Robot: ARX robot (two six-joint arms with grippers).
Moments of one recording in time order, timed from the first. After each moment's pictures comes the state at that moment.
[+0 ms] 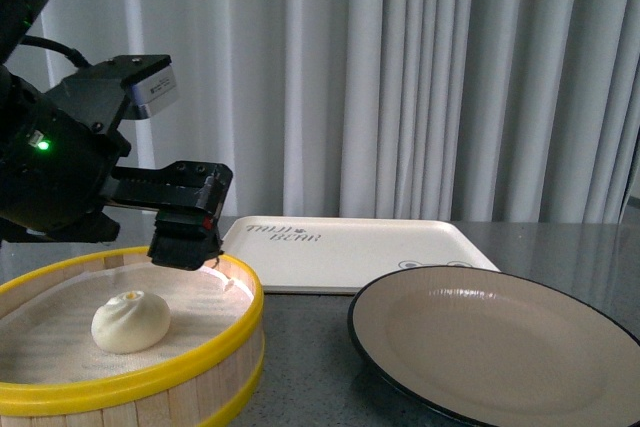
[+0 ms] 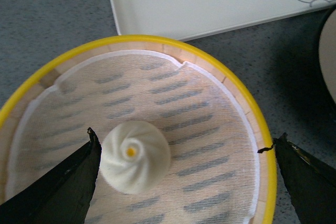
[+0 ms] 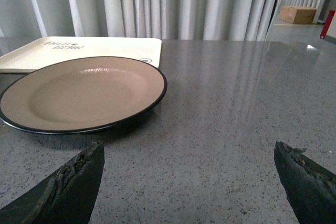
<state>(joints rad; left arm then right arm) -0.26 1.50 1.15 -0.21 -0.02 0.04 0.00 0.00 0.01 0.00 0.00 -0.01</state>
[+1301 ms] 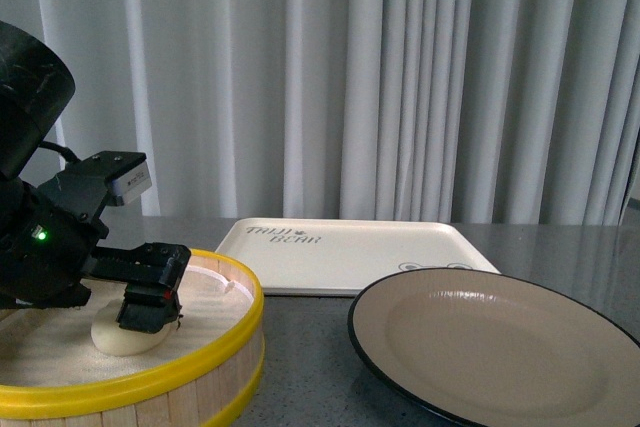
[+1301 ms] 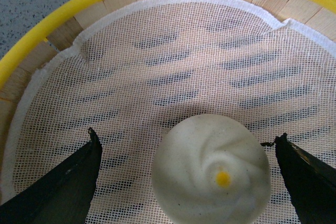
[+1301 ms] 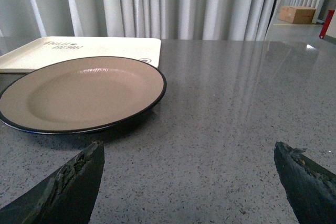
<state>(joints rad) -0.13 1.69 1.18 -0.20 0.03 0.09 0.00 0.00 0.01 0.00 0.00 -0.01</state>
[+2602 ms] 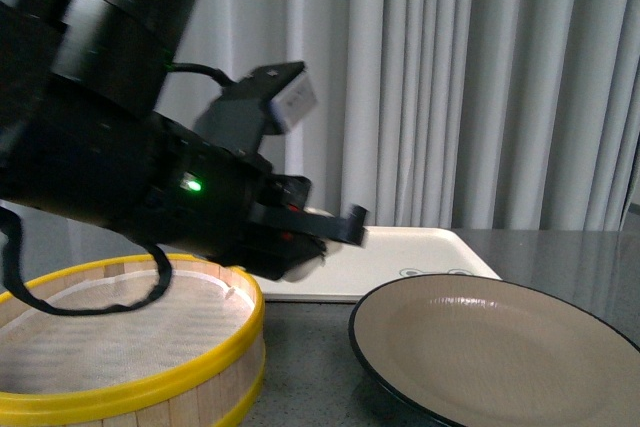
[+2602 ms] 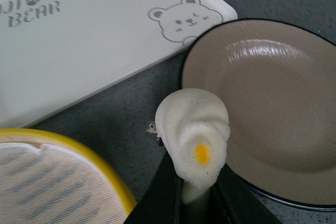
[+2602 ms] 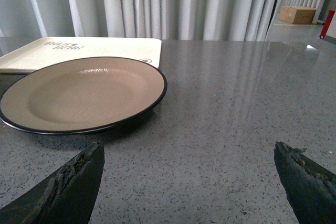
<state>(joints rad) -0.41 1.62 1.15 0.05 0.18 0.10 0.00 0.00 0.01 0.00 0.00 -0.01</state>
